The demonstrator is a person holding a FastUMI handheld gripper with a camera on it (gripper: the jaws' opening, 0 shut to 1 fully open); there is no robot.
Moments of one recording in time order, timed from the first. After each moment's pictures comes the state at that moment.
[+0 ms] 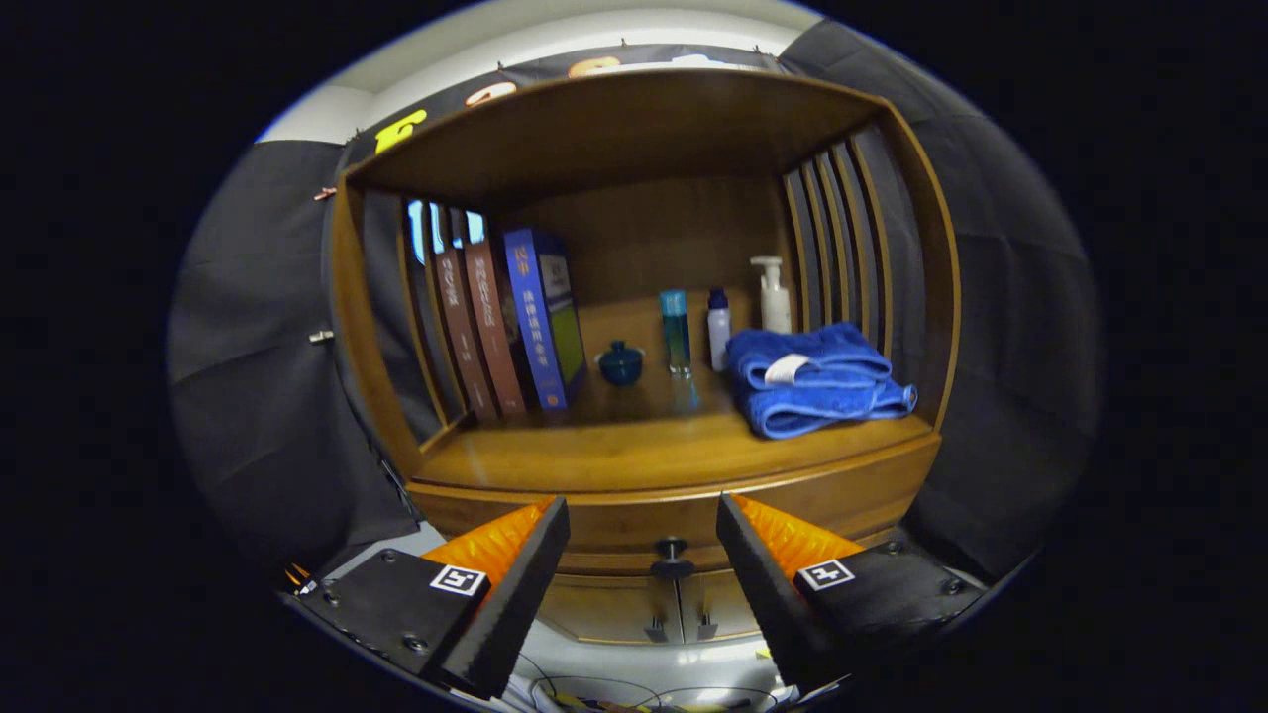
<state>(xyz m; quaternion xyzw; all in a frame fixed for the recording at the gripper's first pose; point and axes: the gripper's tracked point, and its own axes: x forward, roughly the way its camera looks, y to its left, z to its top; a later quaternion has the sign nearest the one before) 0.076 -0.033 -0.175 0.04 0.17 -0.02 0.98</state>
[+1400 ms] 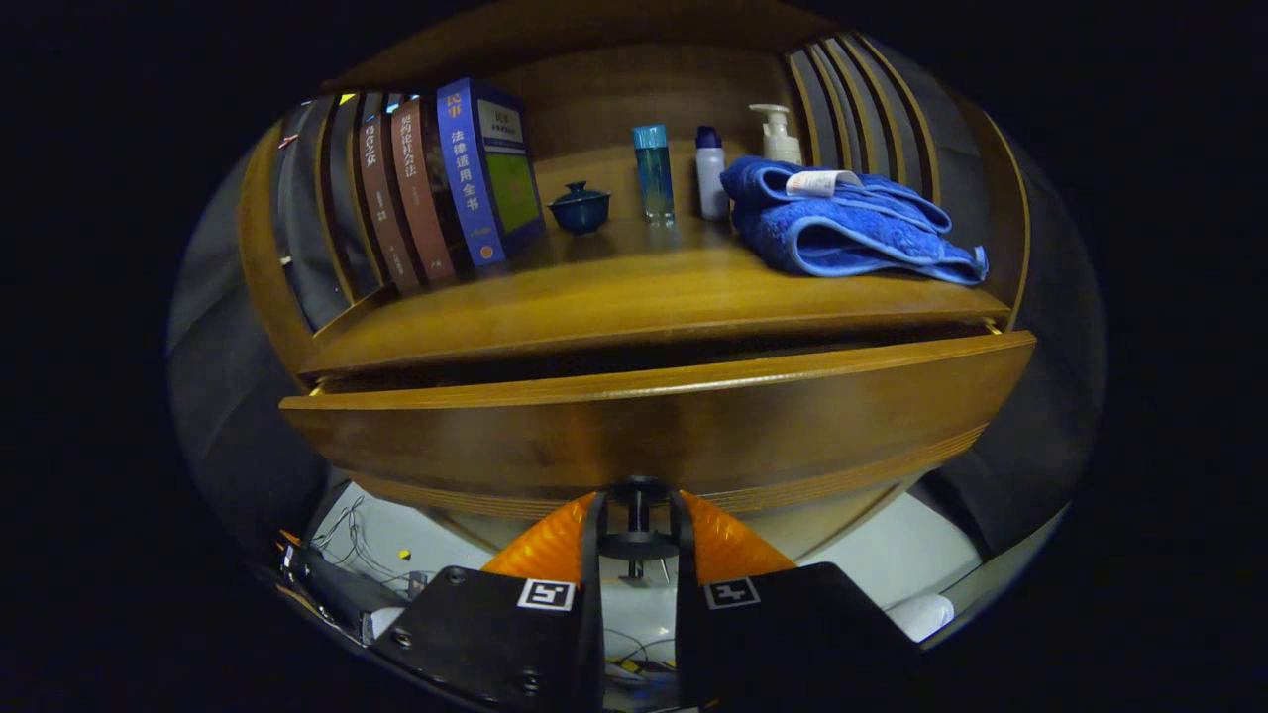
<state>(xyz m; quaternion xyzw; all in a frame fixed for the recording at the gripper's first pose) 0.077 -0.050 -0.294 0.03 0.33 -0.03 0.94</state>
